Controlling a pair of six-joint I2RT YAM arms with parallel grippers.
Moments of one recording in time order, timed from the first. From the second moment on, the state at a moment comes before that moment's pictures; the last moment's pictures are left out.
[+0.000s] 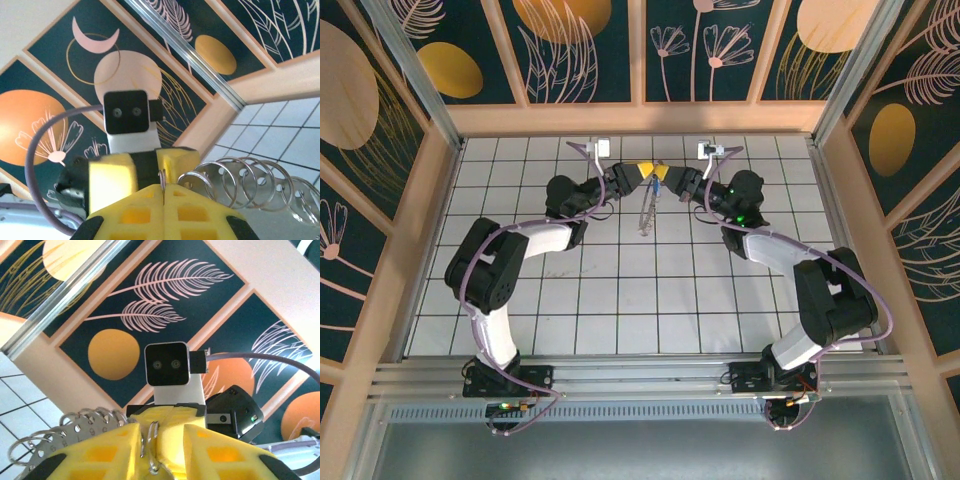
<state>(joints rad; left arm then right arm) -0.47 1.88 1.04 1.29 0.76 -1.14 0.38 1.56 0.85 0.92 -0.74 0.93</state>
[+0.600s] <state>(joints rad) -0.39 1.76 1.25 0.55 0.85 -0.60 0.27 1.67 1.22 0.26 -1.08 0.49</state>
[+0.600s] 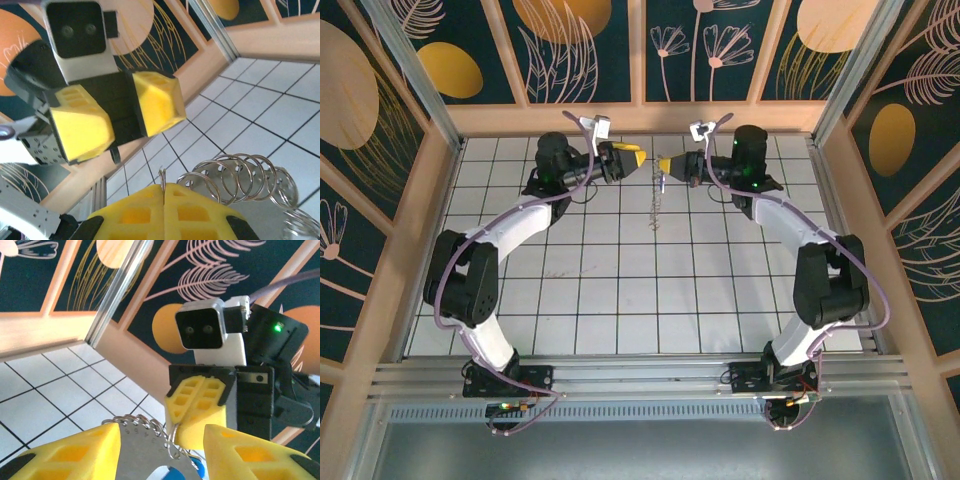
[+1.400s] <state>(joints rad) -0.39 1.89 1.32 0.49 0.99 -0.60 0.28 1.74 1.27 0.17 -1.13 0.46</state>
